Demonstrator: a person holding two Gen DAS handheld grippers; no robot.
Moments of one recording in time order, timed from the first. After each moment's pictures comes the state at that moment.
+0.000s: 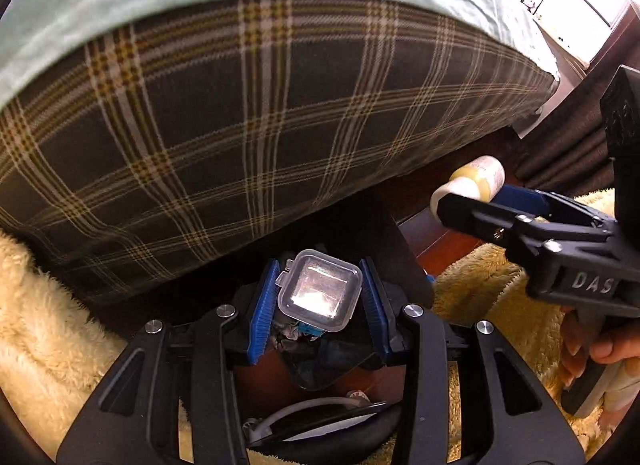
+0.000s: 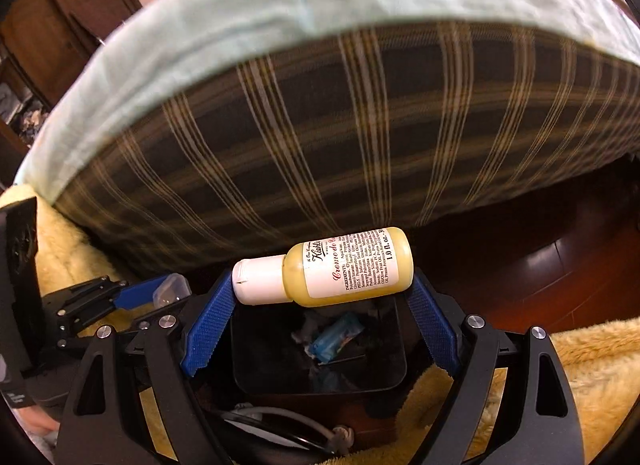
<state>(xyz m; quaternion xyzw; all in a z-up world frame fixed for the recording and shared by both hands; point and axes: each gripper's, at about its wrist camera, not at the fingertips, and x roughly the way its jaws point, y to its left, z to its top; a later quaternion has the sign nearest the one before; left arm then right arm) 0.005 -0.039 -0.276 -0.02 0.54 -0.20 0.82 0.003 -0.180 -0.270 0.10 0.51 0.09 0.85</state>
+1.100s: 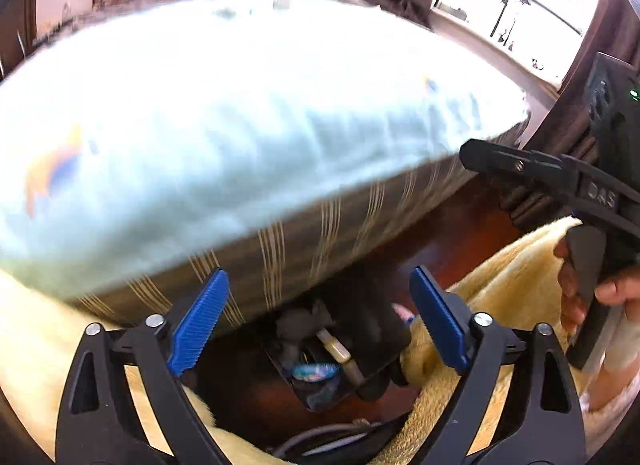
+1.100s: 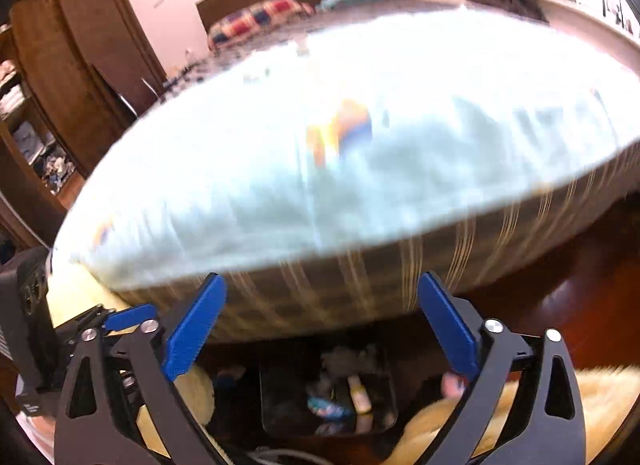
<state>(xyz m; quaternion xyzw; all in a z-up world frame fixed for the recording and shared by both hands) 0.004 -0.027 -0.165 0.00 0.44 -0.22 0.87 0.026 -0.237 -0.123 0.12 0.39 0.10 0.91</state>
